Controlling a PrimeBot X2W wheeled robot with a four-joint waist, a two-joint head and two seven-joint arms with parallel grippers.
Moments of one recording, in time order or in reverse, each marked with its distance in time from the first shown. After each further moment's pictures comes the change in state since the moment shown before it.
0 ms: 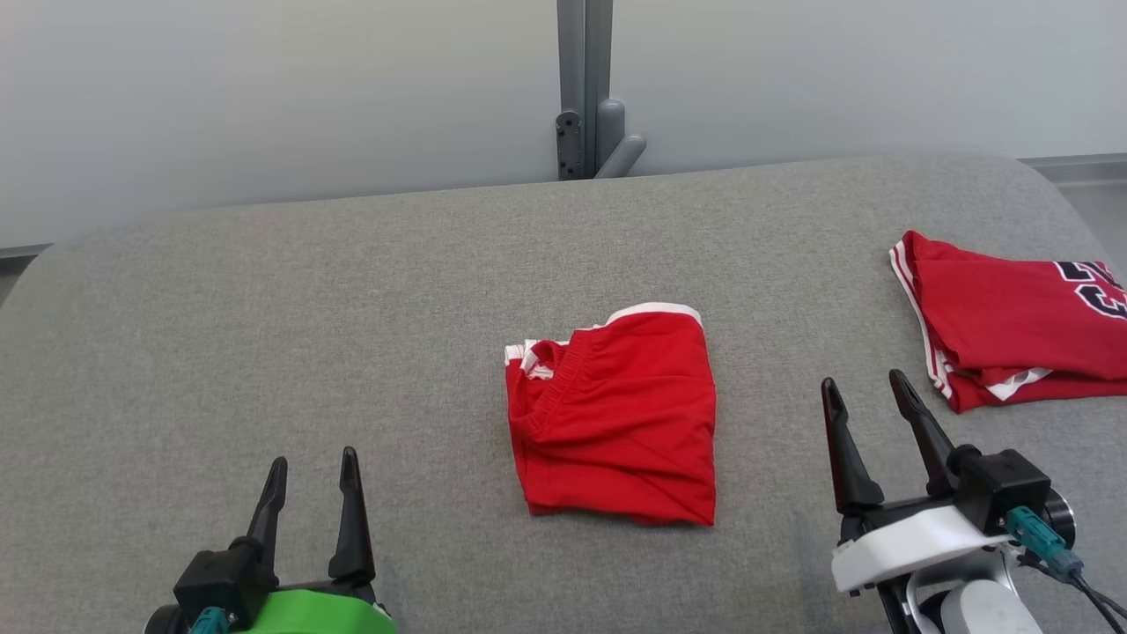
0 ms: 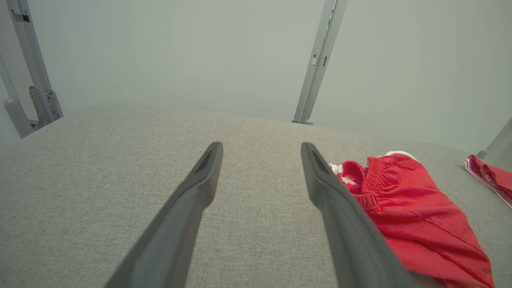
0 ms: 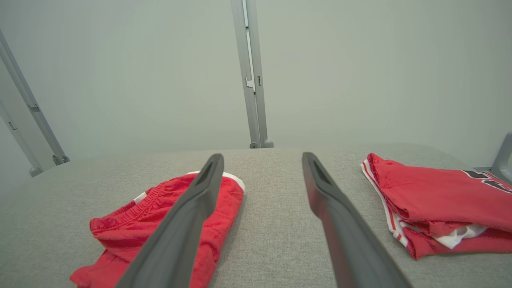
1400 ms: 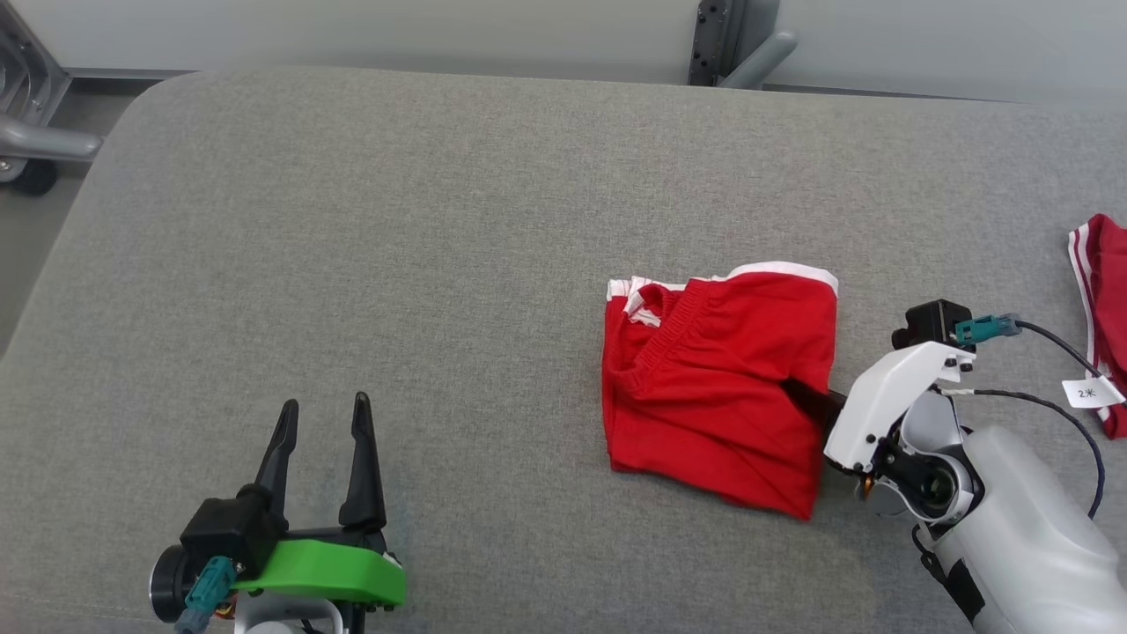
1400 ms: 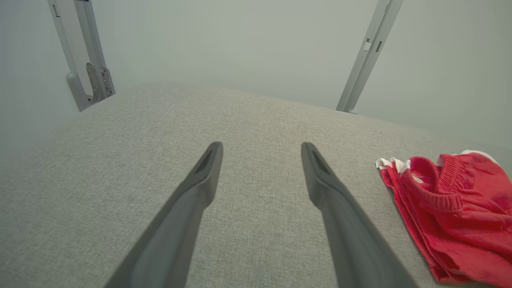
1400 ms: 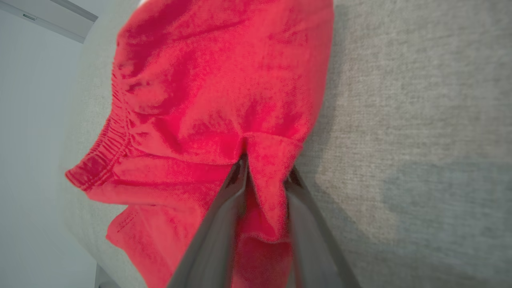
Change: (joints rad) left arm -0.095 0.000 -0.027 0.009 -0.002 -0.005 0.000; right arm -0.440 -0.168 0.200 0.475 0.700 0.000 0.682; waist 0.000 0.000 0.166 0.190
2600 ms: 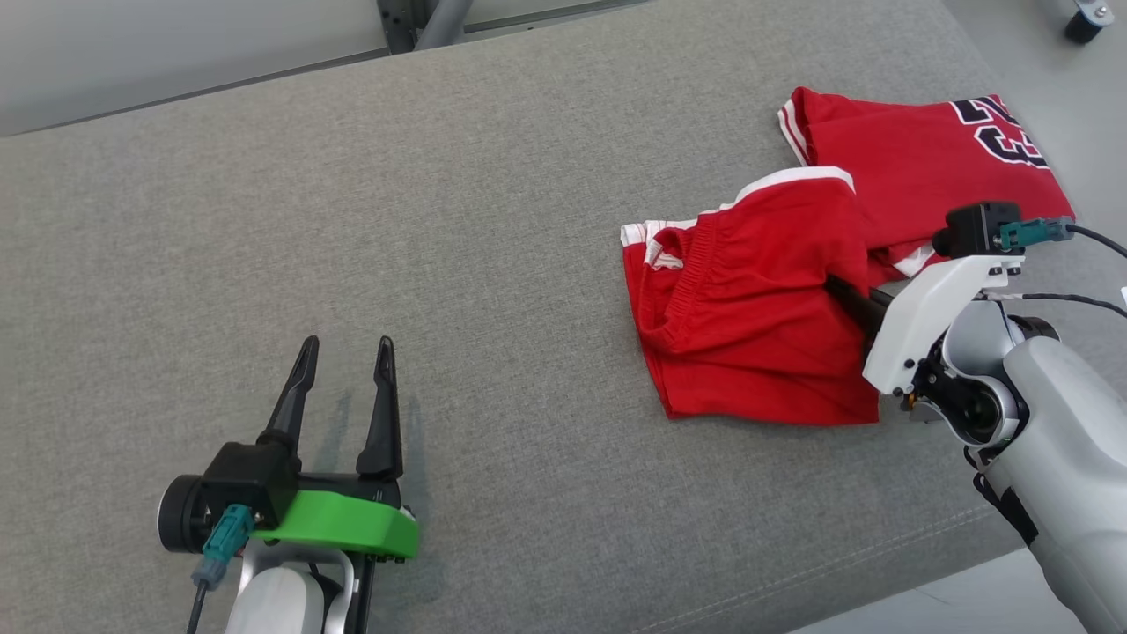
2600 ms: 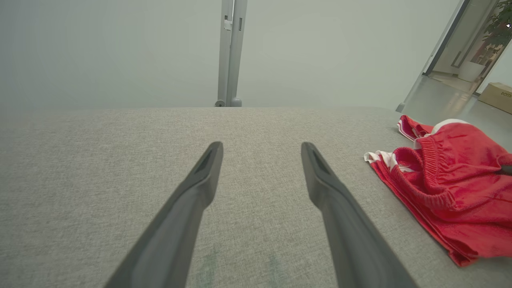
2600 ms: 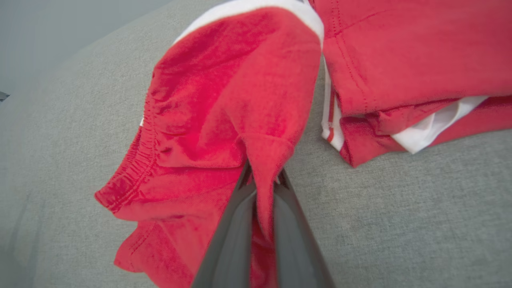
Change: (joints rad) left arm -0.102 0.003 -0.027 0.005 0.063 -0.035 0.000; right arm -0.151 -0.166 0.175 -0.045 0.023 0.000 -0.106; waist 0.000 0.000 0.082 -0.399
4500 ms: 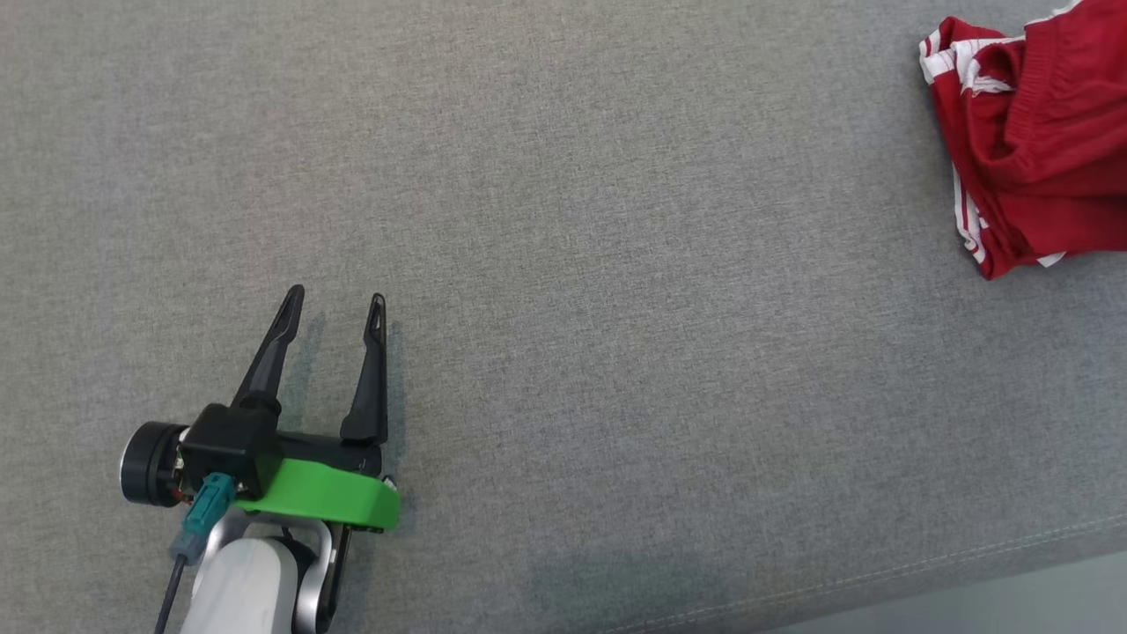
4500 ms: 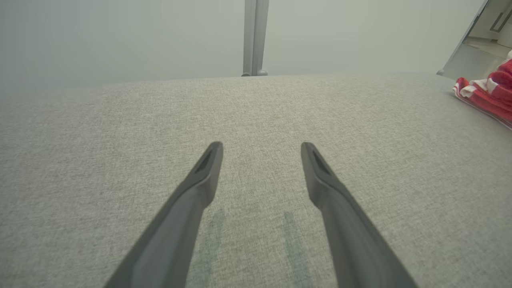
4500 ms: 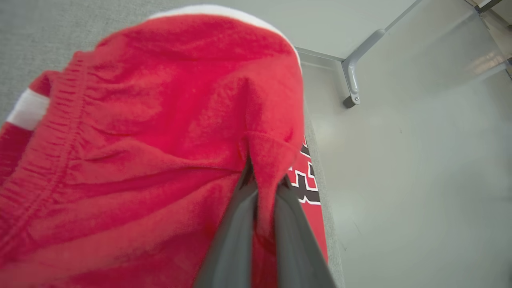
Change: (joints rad) left arm -0.040 0.070 -0.026 -0.106 0.044 0.000 0.058; right arm -0.441 -0.258 0.086 0.491 -0.388 0.001 -0.214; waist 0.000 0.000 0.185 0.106
